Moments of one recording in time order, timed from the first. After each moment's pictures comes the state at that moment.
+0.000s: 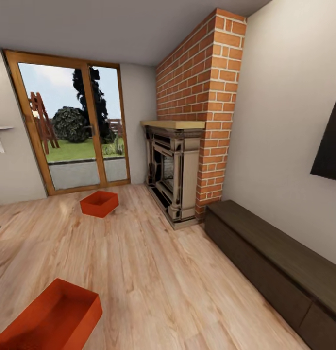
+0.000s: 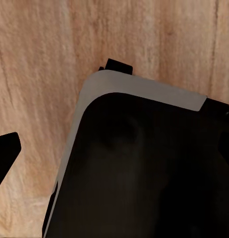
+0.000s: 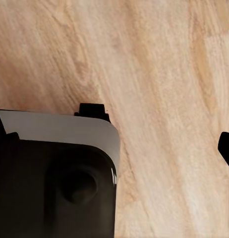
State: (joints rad) left arm 0.01 0.03 0.14 -0.20 0.18 0.08 0.01; right arm -0.16 -0.01 0.14 0.03 -0.05 -0.10 -0.10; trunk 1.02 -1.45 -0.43
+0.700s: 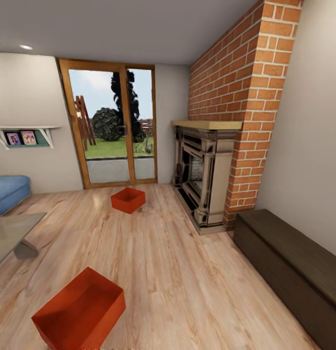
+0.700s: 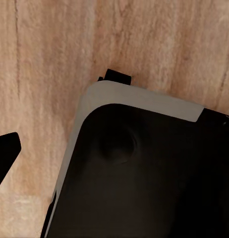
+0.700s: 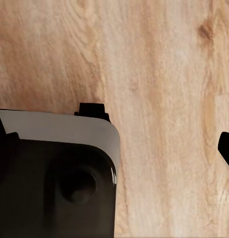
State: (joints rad) left arm 0.01 0.02 0.14 -0.21 0.18 0.05 0.01; right arm -0.16 -0.01 0.14 0.03 -0.05 -0.09 -0.10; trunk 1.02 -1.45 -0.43
